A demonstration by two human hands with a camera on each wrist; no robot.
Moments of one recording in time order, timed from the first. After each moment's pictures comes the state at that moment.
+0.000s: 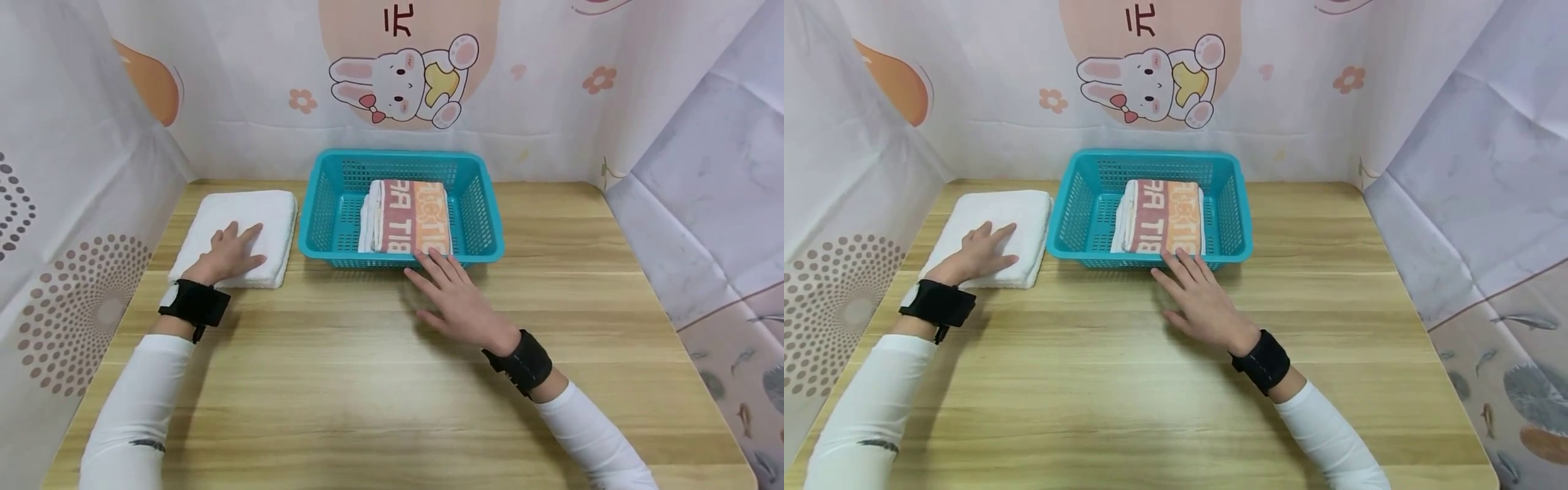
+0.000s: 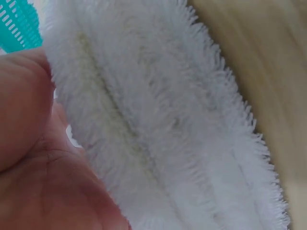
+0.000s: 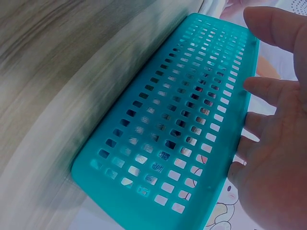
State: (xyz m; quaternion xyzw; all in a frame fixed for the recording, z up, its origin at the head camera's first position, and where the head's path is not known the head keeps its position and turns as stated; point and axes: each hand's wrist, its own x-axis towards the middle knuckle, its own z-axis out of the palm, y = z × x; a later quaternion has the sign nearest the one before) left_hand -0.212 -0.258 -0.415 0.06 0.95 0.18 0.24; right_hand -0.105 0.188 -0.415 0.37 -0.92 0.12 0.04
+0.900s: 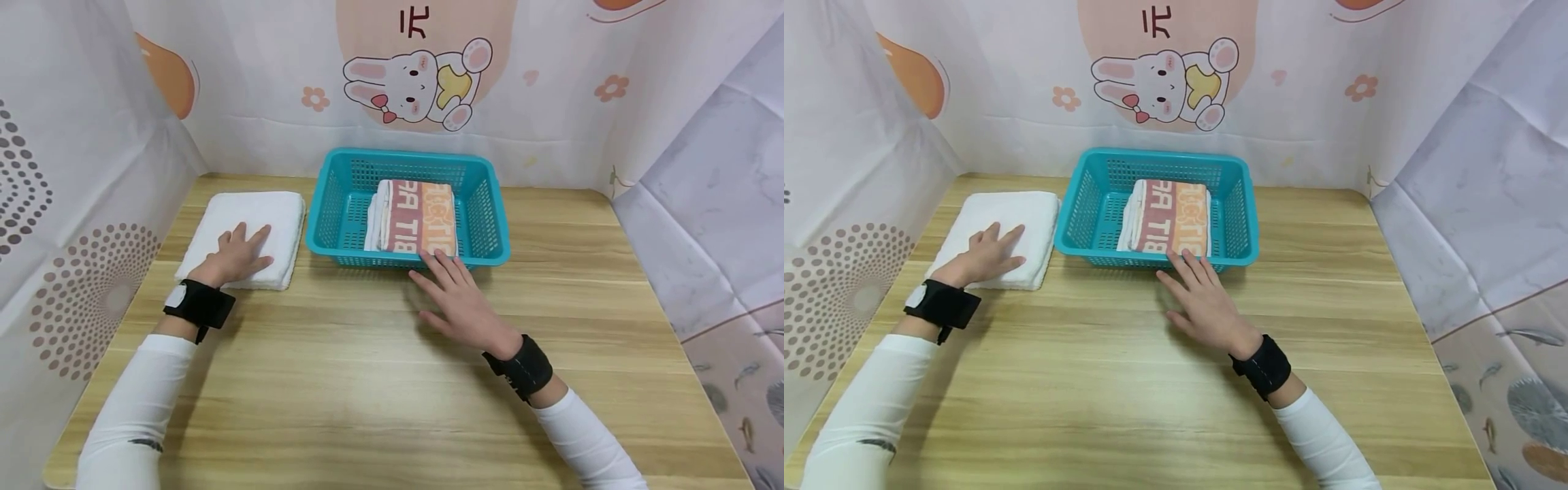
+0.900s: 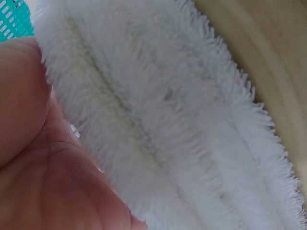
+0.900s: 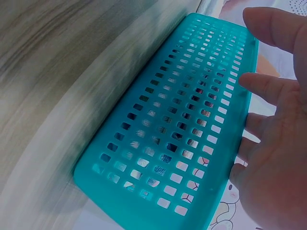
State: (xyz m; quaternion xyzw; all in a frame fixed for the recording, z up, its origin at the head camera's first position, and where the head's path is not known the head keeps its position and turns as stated) left_hand -0.196 -0.255 -0.416 0.08 0.96 0.14 0.24; right_hand -0.104 0.185 -0.415 0.36 -0.92 0.13 0.03
